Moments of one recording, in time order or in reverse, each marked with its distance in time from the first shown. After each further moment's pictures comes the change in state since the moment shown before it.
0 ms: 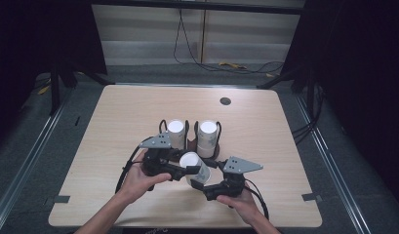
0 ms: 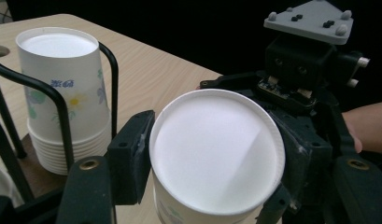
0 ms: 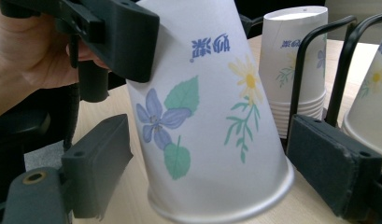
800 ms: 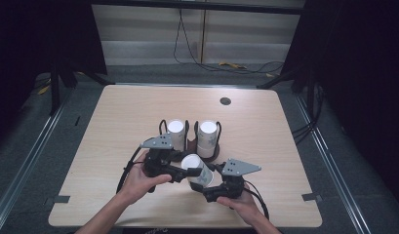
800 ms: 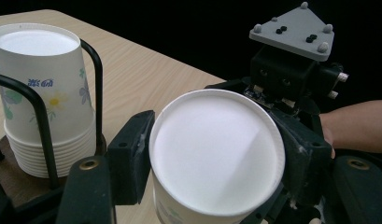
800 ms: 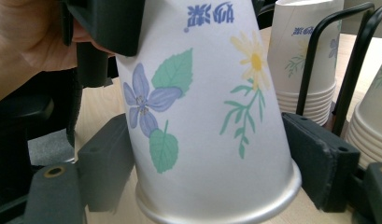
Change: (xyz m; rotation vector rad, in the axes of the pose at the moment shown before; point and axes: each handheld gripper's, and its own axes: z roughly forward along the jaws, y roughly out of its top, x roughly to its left) left arm -0.002 0.001 0.002 0.001 -0.037 -0.016; right arm 0.000 -0.006 0.000 0.033 0.023 -0.024
